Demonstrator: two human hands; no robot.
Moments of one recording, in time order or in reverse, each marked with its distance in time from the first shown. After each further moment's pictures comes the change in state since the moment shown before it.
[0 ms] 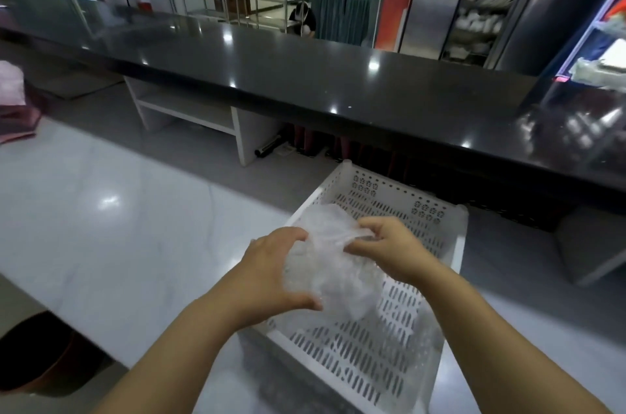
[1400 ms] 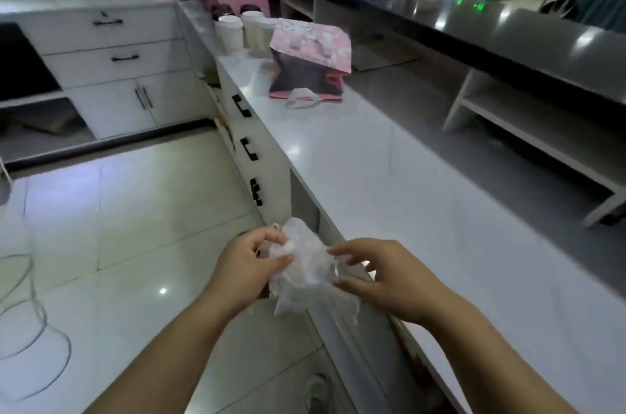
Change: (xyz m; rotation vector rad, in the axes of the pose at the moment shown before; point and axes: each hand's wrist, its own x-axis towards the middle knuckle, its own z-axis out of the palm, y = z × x) left_hand -0.218 -0.352 -0.230 -0.641 0.762 -0.636; right_hand 0.117 -0.201 0.439 -0.526 -0.570 -0.615
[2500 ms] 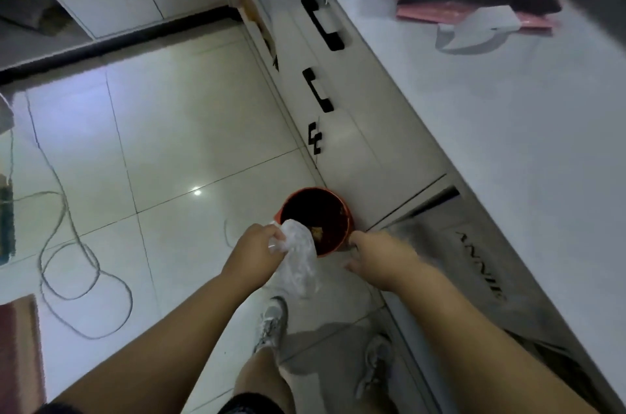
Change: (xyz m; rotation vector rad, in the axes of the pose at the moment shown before) left_hand 0.300 -0.200 -0.167 0.550 -0.168 -0.257; right_hand 0.368 0.036 0.192 -0.293 -0.617 0.436
